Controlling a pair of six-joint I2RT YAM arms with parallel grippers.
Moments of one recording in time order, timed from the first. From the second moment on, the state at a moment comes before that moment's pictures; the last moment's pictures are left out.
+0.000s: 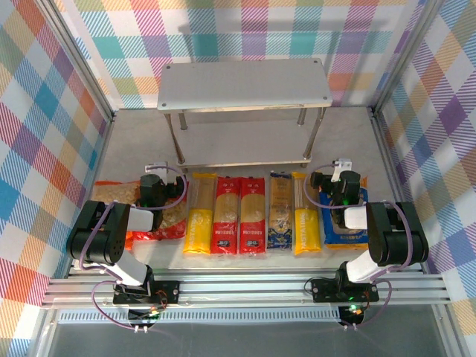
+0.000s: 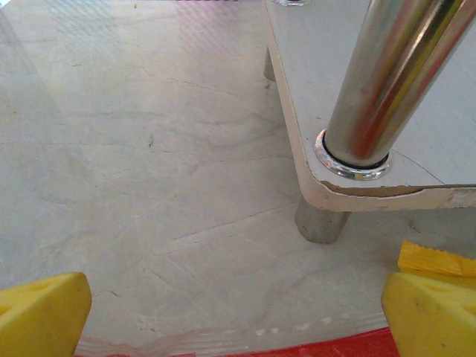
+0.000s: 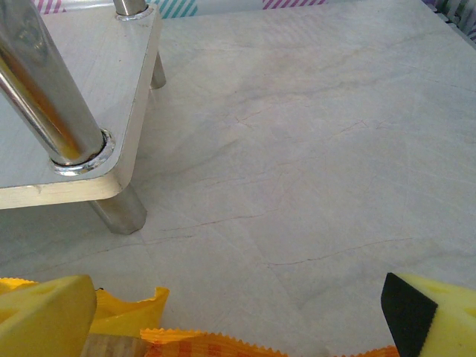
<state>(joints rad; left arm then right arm) -0.09 1.57 0.39 0.77 -0.09 -0.06 0.01 1.53 0.39 0.74 0.01 0.07</state>
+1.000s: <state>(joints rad) -0.50 1.17 0.76 -0.13 -0.24 -0.34 0.31 1.07 0.77 -0.63 0.09 0.45</state>
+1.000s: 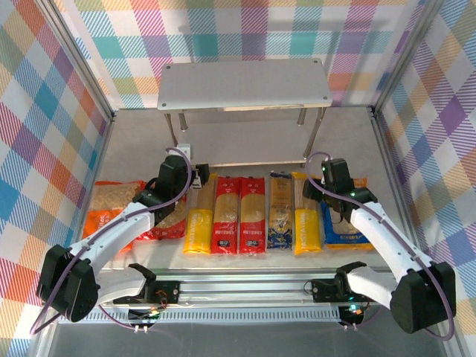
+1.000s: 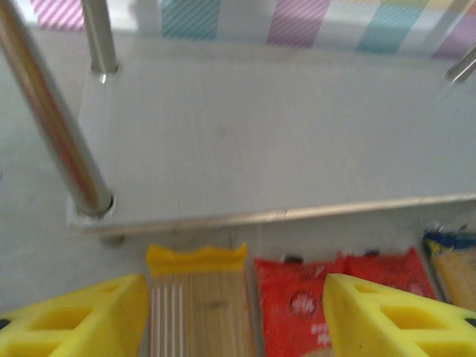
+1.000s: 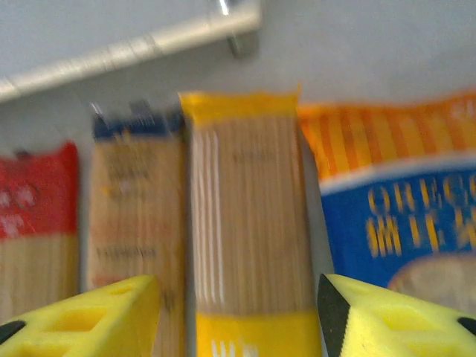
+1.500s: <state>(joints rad) -0.50 1.13 0.72 -0.23 -0.23 -0.45 0.43 1.22 0.76 -0.81 0.06 0.58</state>
